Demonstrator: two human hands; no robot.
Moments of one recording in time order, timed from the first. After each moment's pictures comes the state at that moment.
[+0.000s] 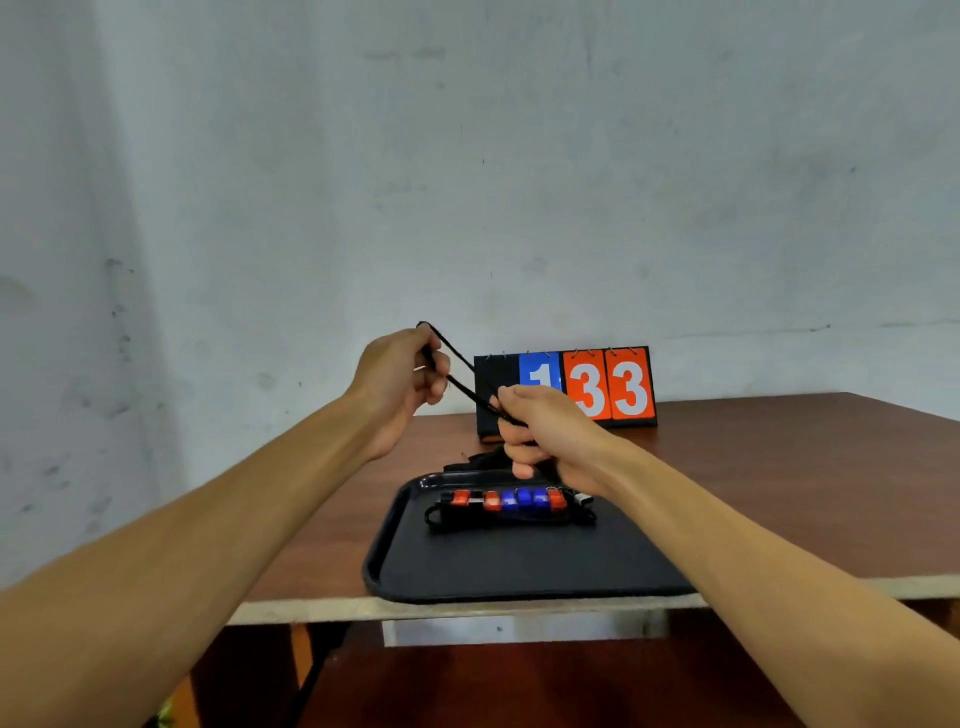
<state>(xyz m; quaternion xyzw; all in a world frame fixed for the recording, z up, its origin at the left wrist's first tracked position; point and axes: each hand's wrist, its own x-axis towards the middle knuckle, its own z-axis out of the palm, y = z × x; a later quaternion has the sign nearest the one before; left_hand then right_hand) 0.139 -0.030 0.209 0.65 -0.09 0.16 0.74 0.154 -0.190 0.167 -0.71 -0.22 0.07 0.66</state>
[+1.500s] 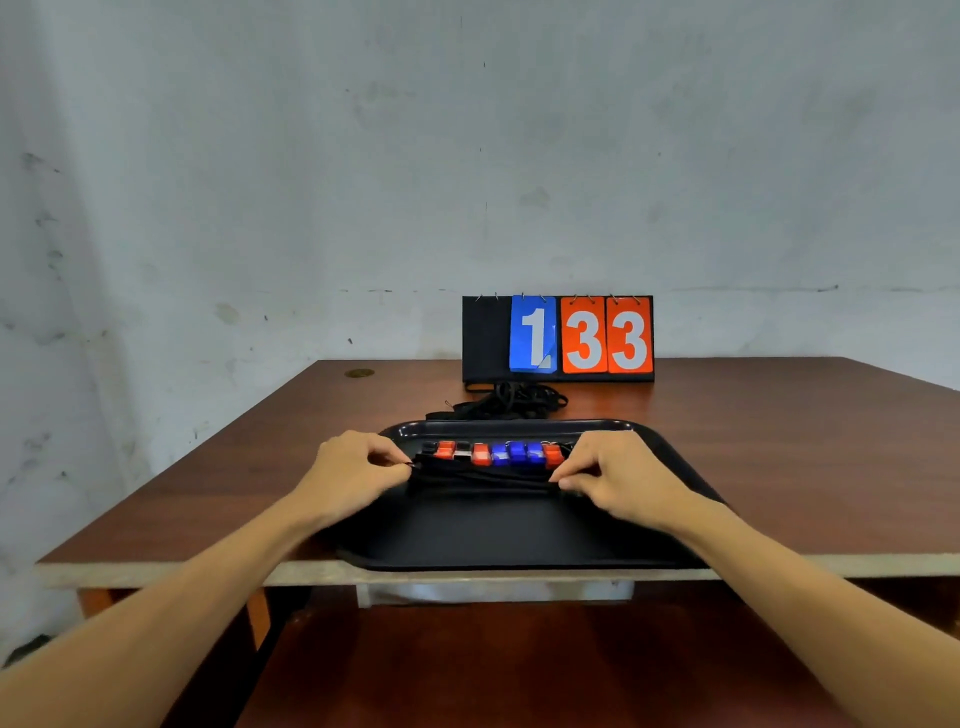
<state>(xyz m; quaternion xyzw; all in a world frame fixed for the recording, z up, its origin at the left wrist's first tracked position) 0.203 0.034 0.059 0.92 -0.05 0.15 0.35 0.221 -0.259 0.062 -0.94 -0.24 -0.13 0.22</state>
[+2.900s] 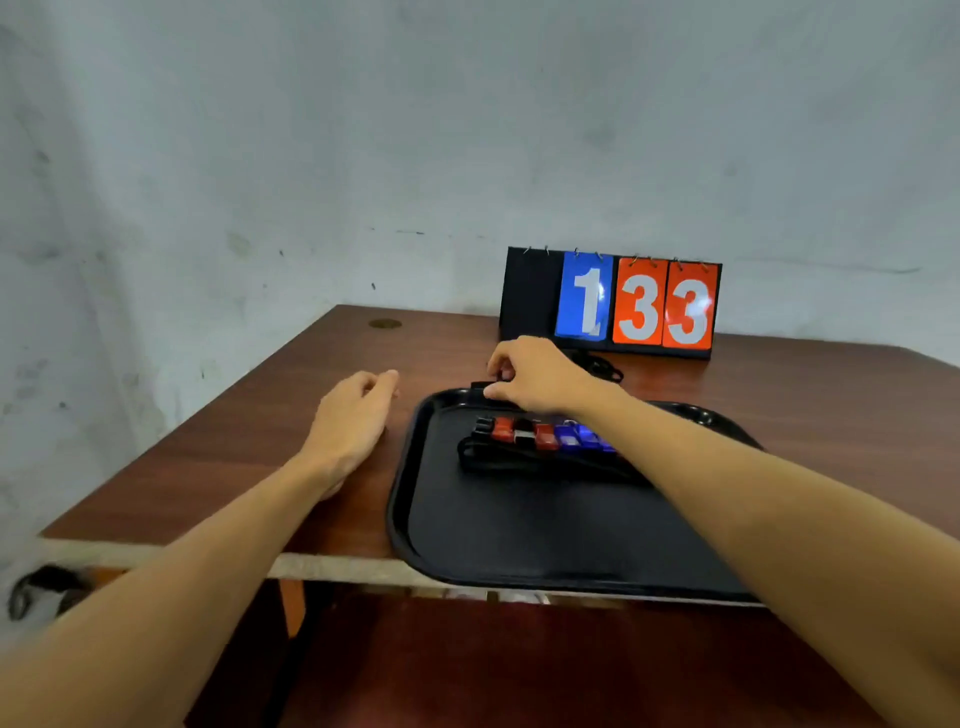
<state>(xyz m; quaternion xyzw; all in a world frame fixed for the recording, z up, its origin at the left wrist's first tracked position) 0.254 0.083 0.046 0.84 0.09 0.20 0.50 0.318 -0.114 0.099 -0.95 -0.26 -0.09 0.14</state>
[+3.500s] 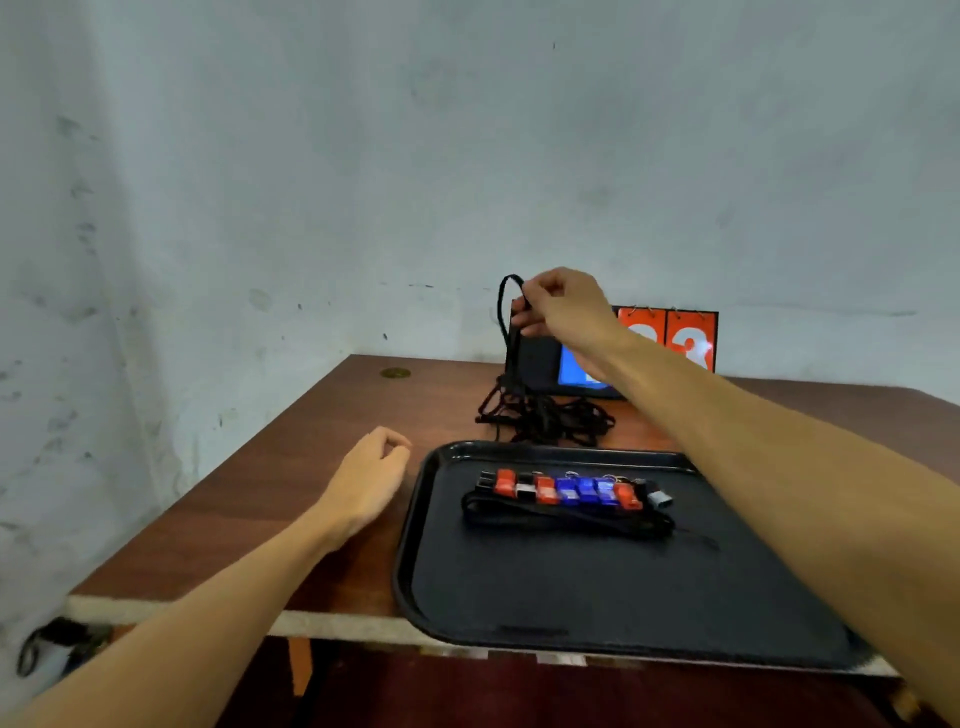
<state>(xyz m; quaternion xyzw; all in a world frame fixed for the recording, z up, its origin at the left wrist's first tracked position) 0.250 0.083 0.051 0.89 0.04 0.13 0.43 0.313 -0.120 0.195 -0.76 -0.18 -0.14 0.60</state>
